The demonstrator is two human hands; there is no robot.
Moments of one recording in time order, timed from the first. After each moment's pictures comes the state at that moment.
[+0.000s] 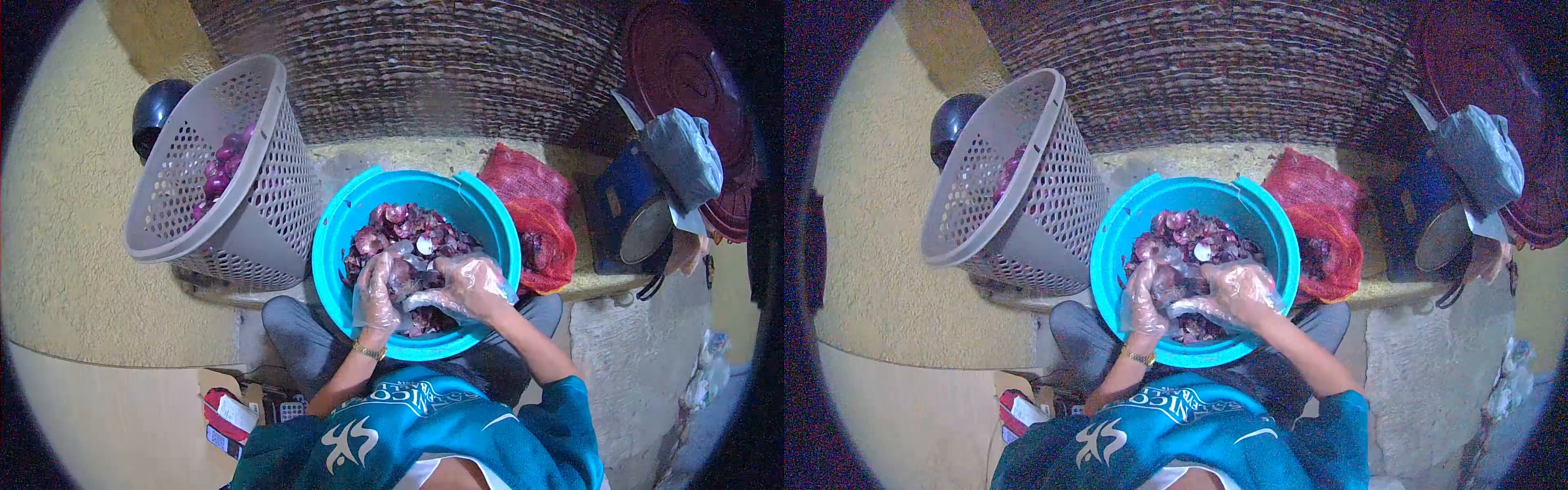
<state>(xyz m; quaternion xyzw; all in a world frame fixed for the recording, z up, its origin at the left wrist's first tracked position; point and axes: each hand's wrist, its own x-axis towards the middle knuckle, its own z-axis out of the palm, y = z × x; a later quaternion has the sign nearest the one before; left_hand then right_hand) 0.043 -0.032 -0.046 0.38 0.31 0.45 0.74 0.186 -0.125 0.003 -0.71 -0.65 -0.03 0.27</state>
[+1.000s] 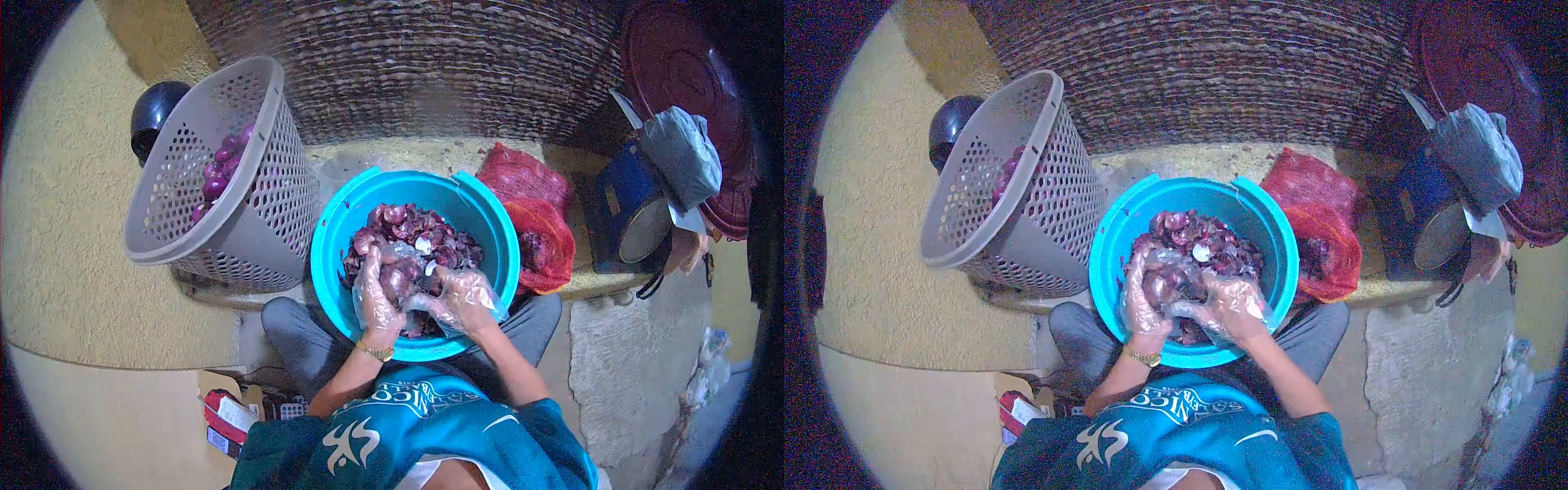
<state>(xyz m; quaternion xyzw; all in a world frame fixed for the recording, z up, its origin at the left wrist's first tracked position) 0.050 -0.036 -0.023 0.24 0.32 0.45 0.80 0.165 -0.135 -0.008 -0.75 -0.58 0.07 0.30</state>
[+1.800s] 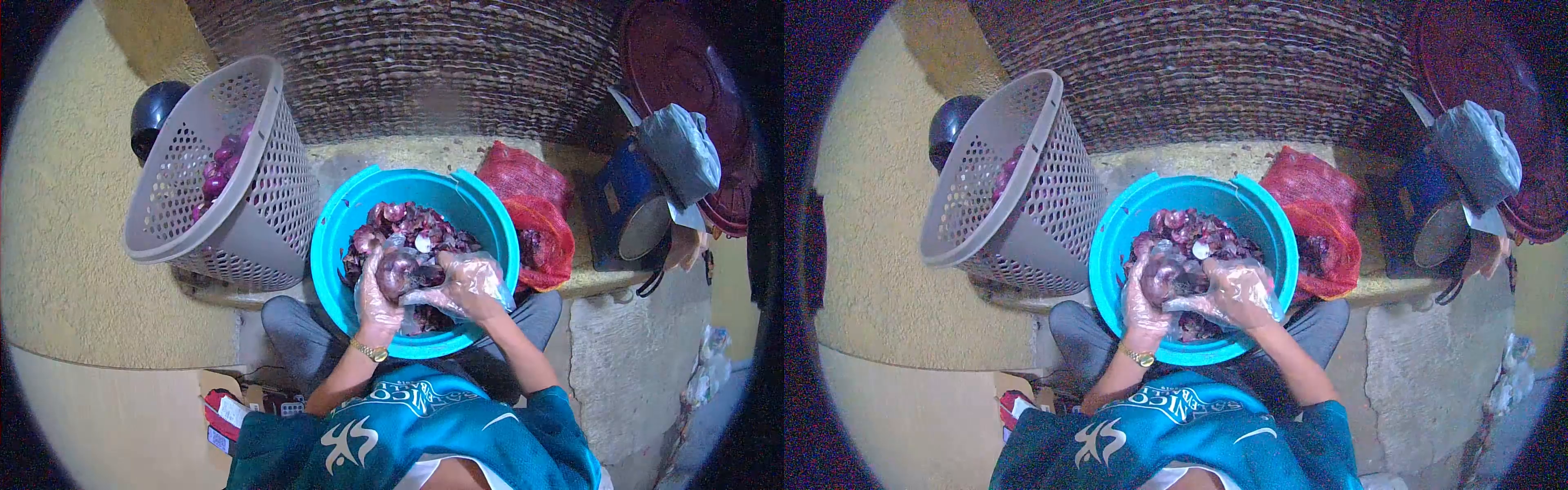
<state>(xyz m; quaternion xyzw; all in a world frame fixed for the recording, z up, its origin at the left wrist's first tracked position) 0.045 -0.028 -0.034 0.12 0.29 0.37 0.87 0.181 -0.128 -0.010 -0.74 -0.60 -0.03 0.30</state>
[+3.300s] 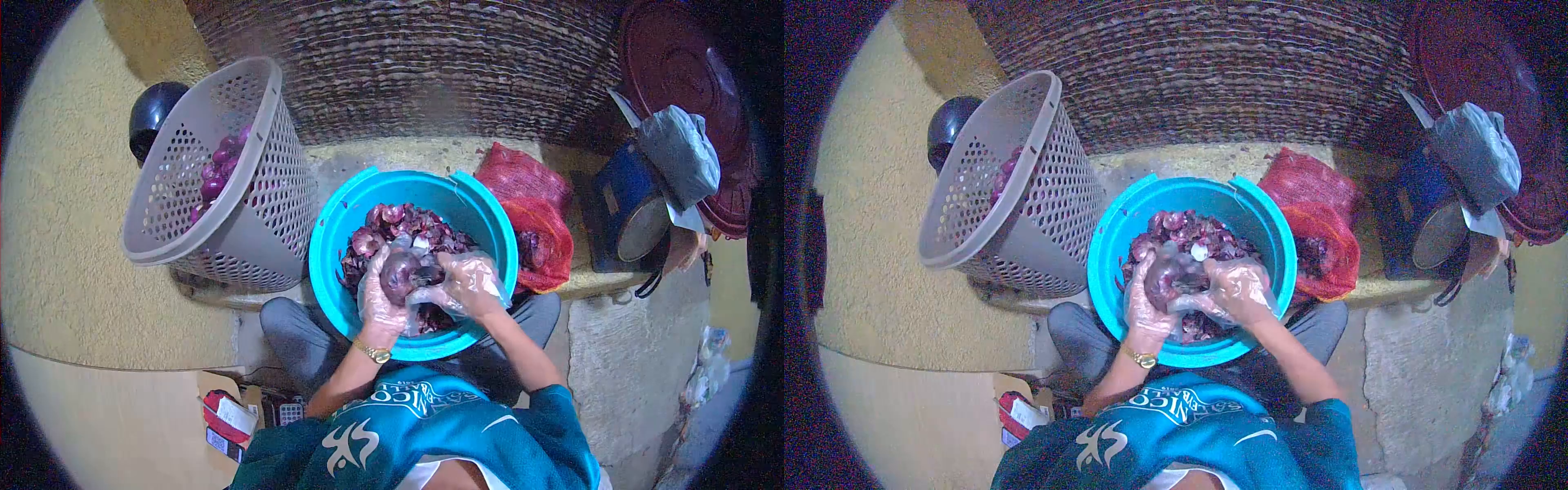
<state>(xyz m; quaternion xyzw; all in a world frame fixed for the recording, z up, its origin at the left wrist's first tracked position) 0.052 -0.030 -0.020 0.10 0.25 0.33 0.90 0.192 -0.123 -0.040 -0.71 -0.63 -0.11 0.30</state>
